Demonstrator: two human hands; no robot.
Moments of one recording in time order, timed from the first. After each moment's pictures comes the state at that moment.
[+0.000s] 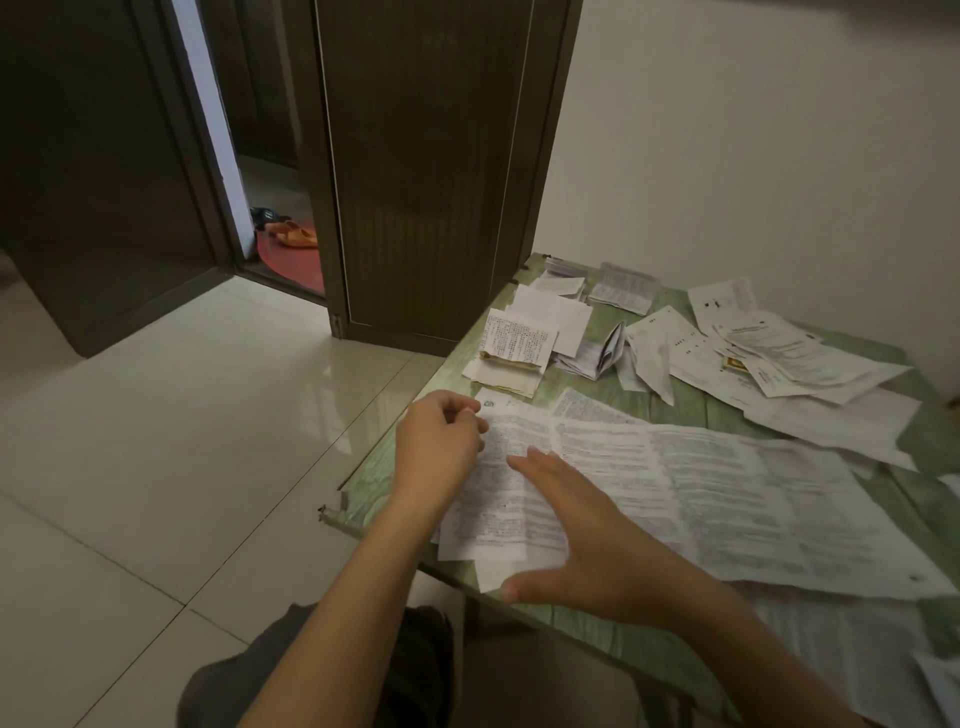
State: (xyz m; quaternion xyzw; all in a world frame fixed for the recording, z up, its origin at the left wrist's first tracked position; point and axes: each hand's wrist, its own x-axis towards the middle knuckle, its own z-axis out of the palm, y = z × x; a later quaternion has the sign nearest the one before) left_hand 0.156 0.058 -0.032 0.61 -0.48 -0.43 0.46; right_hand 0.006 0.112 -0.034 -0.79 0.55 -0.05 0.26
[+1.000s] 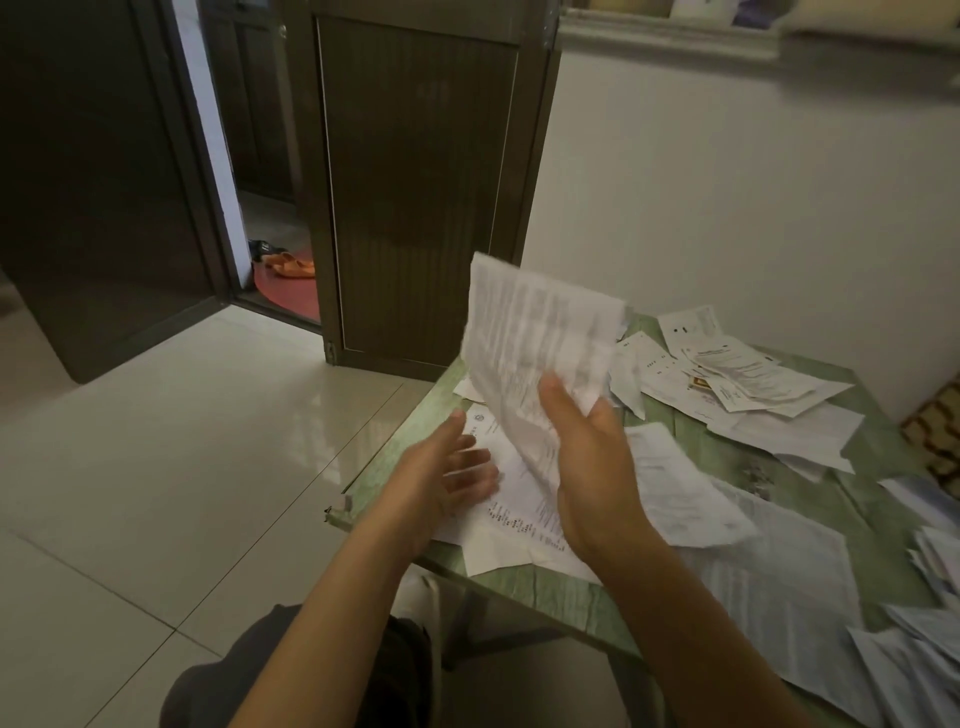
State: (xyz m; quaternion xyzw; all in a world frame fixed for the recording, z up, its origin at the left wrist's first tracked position) left_hand 0.164 0.083 -0.024 0.49 -0.27 -0.70 0.44; right_hand 0.053 0.119 0.027 -0.42 0.50 -0.59 0.47
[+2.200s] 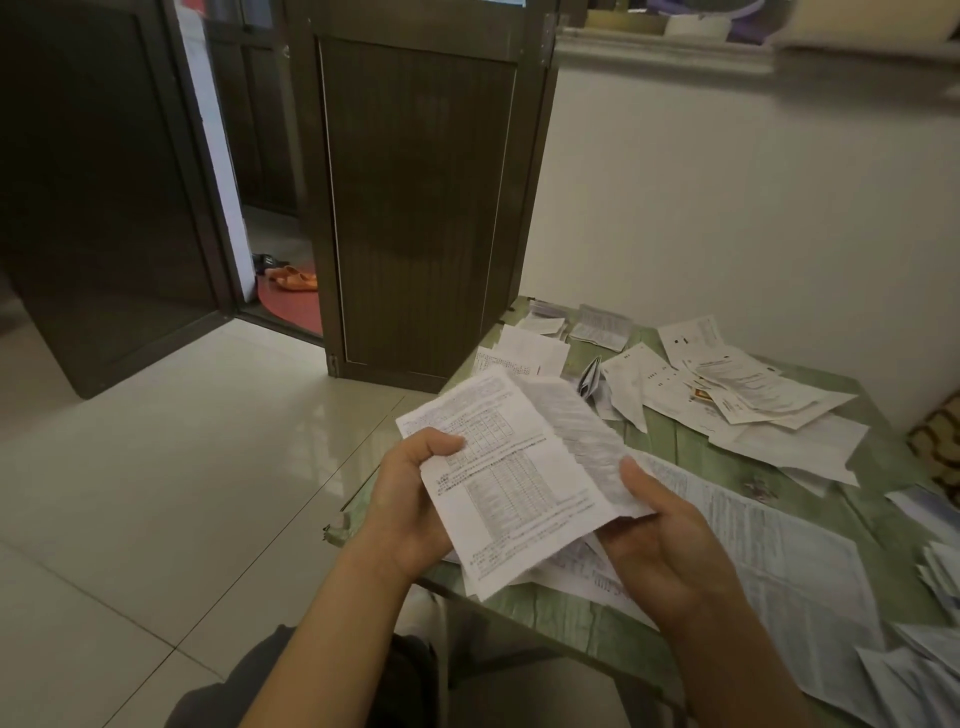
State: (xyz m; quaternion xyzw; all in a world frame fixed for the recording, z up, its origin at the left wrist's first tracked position) left_hand 0.176 0.095 -0.011 0.20 -0.24 -0.82 0.48; right_hand -0.007 0.134 -0.006 -0.12 0.34 -0.63 0.69
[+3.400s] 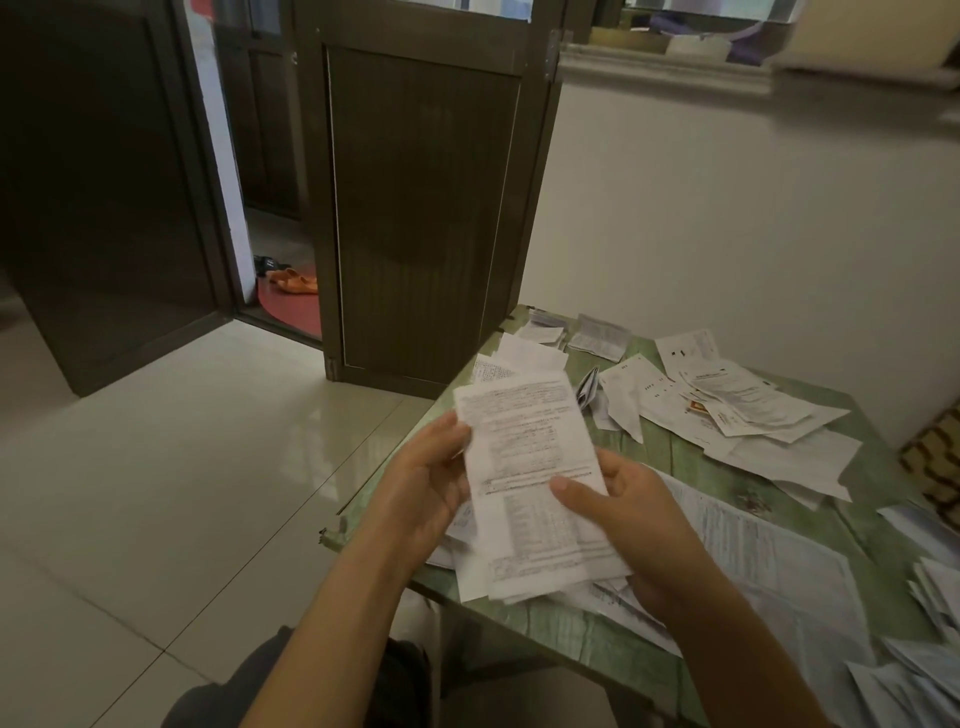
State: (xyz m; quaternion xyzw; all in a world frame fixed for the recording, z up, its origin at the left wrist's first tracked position) left_hand 0.170 0.091 -0.007 0.28 -0.30 -0.74 0.54; right_hand 0.001 0.133 0.018 -0.50 0.56 -0.45 0.49
